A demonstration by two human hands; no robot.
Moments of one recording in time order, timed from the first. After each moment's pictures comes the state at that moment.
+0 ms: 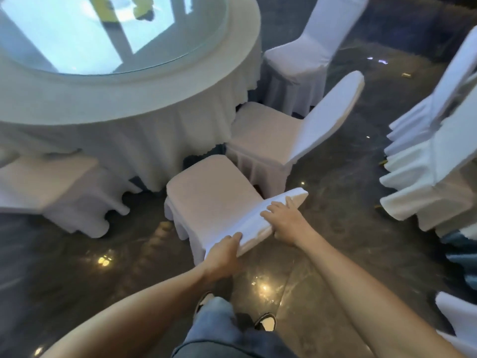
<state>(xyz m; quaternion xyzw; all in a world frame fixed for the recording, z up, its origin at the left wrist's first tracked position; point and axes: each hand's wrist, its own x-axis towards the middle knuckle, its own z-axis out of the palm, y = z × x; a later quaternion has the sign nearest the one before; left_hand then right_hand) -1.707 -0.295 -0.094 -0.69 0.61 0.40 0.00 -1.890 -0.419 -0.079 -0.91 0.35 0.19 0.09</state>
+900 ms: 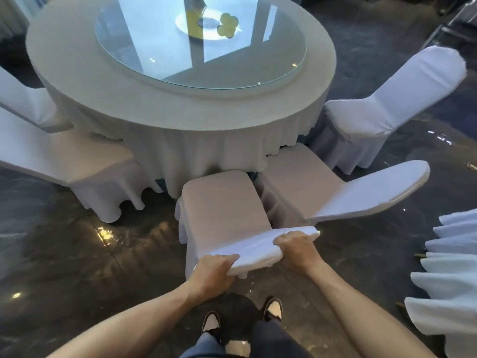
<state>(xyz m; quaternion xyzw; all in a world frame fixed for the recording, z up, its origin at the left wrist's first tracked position) -1.640 -0.368 -0.096 -0.73 0.62 0.23 -0.15 -1.824 -0.560 -0.091 -0.95 0.28 0.12 0.05</state>
